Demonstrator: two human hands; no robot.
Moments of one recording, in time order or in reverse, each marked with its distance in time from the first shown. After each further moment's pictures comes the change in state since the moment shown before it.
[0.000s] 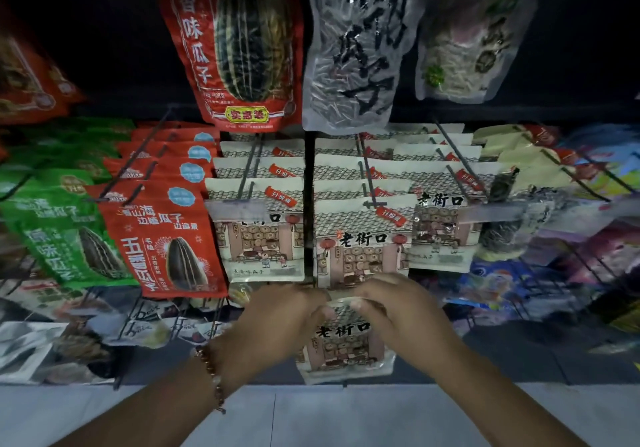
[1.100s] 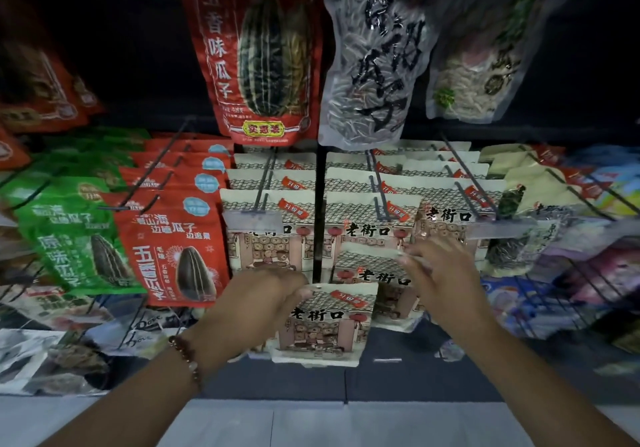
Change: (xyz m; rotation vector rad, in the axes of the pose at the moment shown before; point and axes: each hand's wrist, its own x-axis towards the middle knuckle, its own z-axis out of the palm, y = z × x) left_hand -0.005 -0.057 -0.017 -0.016 0.232 0.096; right_hand 0.031 0.029 -0.028 -0.162 0.384 0.082
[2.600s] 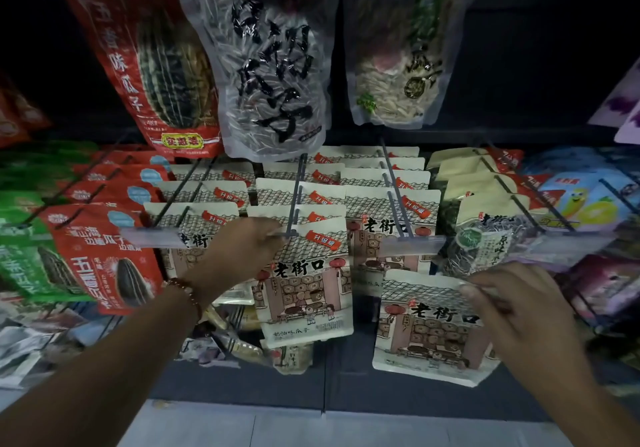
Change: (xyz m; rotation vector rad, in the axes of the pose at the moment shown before) left_hand 0.139 0.068 0.001 -0.153 -0.024 -0.422; right_hand -0.035 0.147 -0.122 0.026 0.094 -0.019
